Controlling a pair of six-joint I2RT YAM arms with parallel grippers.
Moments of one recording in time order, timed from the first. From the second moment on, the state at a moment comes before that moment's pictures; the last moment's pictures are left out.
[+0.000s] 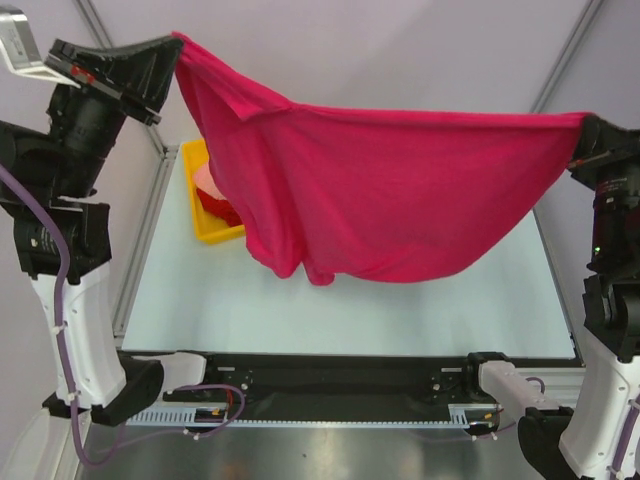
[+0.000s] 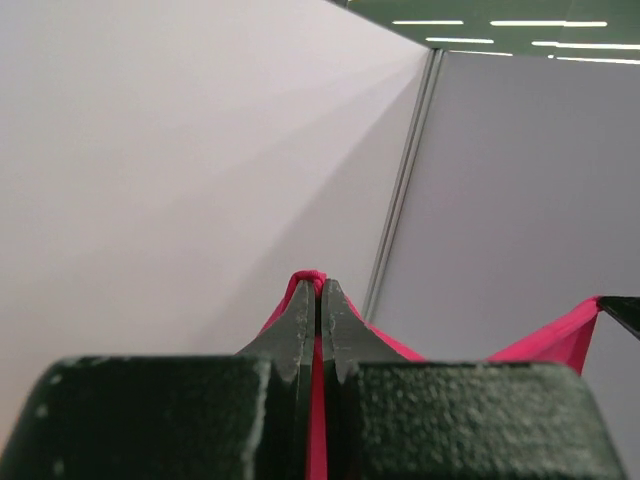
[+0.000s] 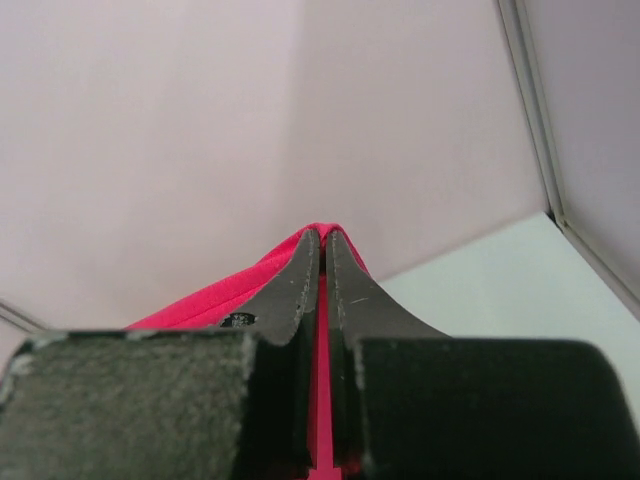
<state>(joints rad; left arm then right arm) -0.14 1.24 2.12 -0.32 0.41 -0.48 0.01 0.96 1.87 -0.67 0.25 0.47</state>
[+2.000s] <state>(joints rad) -0.17 0.33 0.68 -0.68 0.28 -0.68 0.09 0.39 0.78 -1.18 -0.30 0.74</state>
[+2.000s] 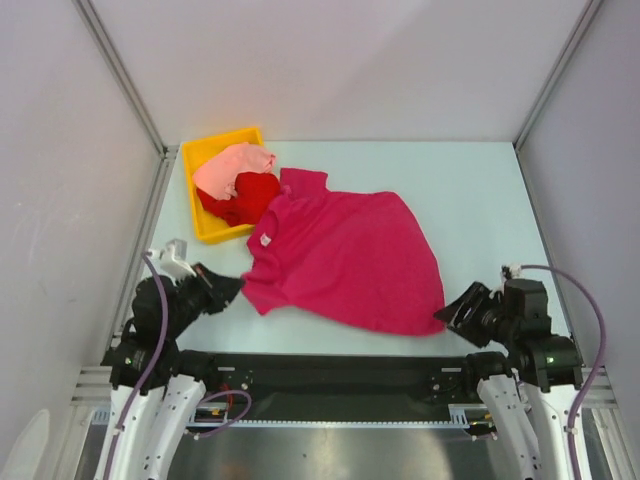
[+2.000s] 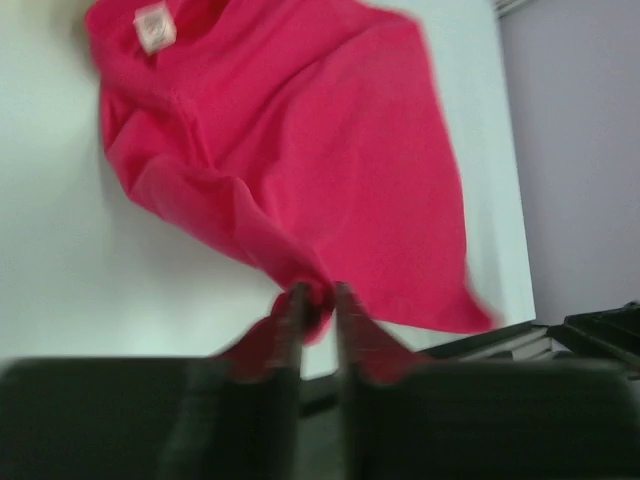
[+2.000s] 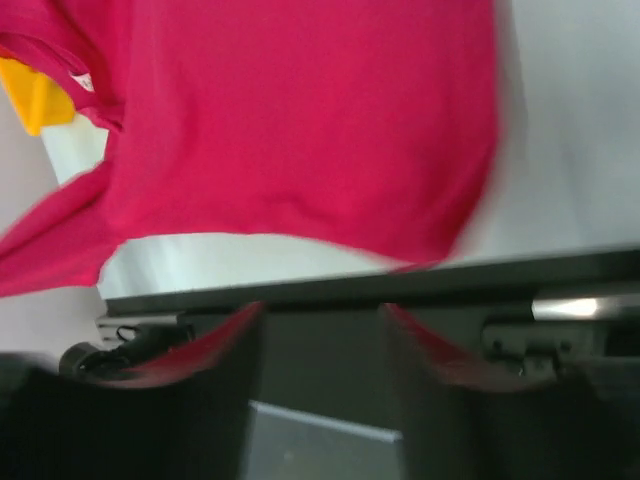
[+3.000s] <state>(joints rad) -0.17 1.29 0.83 -0.53 0.06 -0.63 0.08 1.70 1.30 -0.73 -0.20 0.54</state>
